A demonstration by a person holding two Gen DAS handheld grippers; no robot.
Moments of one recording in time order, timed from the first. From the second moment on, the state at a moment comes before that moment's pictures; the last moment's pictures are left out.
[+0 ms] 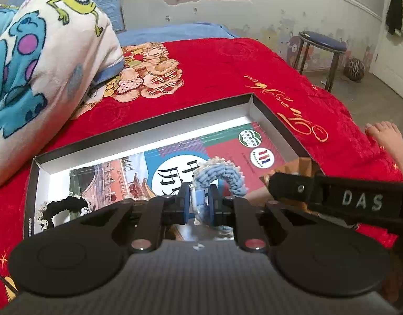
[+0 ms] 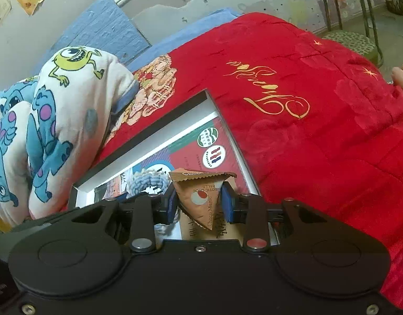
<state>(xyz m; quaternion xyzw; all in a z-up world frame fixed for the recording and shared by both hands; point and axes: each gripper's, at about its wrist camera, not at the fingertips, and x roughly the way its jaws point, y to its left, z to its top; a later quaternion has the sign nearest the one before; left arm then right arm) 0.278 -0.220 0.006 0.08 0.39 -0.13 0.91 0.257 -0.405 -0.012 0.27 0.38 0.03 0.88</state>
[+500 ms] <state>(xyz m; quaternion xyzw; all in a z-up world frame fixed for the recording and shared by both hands) 0.274 -0.210 0.008 0.09 0.37 -0.12 0.92 0.258 -0.394 -0.017 0.22 0.39 0.02 0.89</state>
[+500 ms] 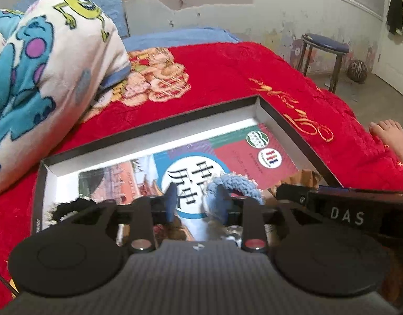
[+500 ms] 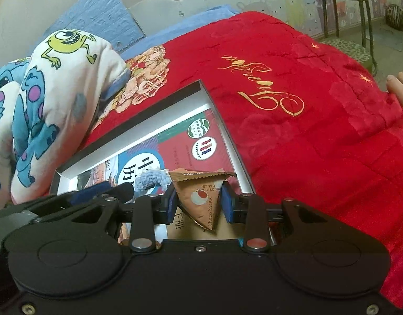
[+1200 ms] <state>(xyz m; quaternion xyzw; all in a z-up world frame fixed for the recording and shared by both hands) 0.047 -0.207 0.012 0.16 0.26 -0.20 0.93 0.138 -0.412 0.028 0.30 0.37 0.00 0.88</state>
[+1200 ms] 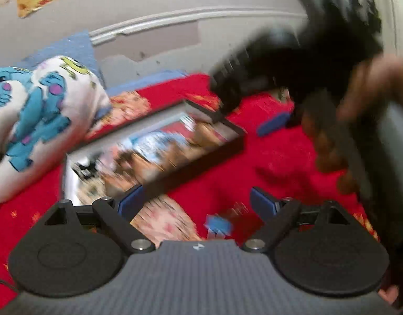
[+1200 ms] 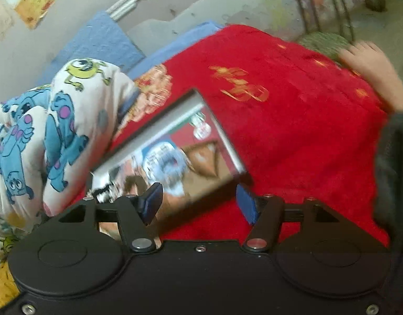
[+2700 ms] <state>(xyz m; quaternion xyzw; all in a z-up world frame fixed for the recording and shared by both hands) 0.076 -0.115 -0.021 0.10 0.30 -0.17 0.93 0.103 -0.329 -0.024 0.14 0.44 0.08 0.88</state>
